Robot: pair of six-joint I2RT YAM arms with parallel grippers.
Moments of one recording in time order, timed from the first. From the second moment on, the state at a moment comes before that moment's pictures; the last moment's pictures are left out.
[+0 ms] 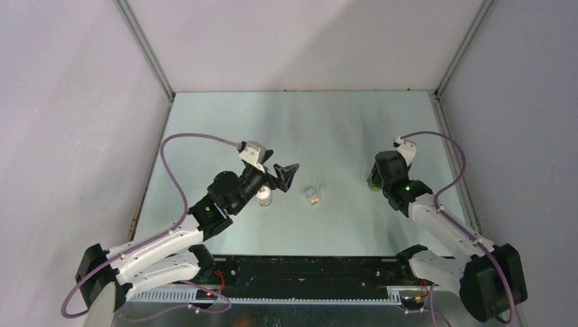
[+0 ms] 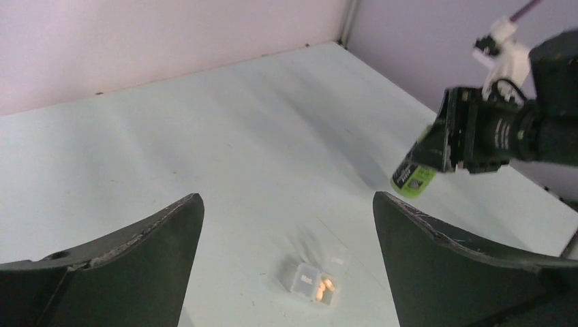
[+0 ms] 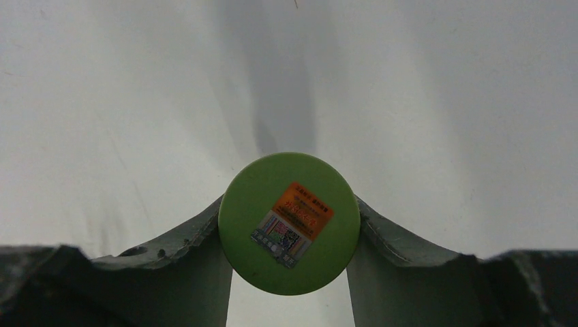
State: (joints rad) left arm -0.87 0.92 0.58 0.38 -0.19 -0.15; right arm 0.42 1.02 0.66 -0.35 0.48 0.59
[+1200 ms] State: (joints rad) left arm -0.83 0.90 0.62 0.03 -0.23 -0.46; right arm 0.59 1.03 0.76 -0.38 -0.01 0.41
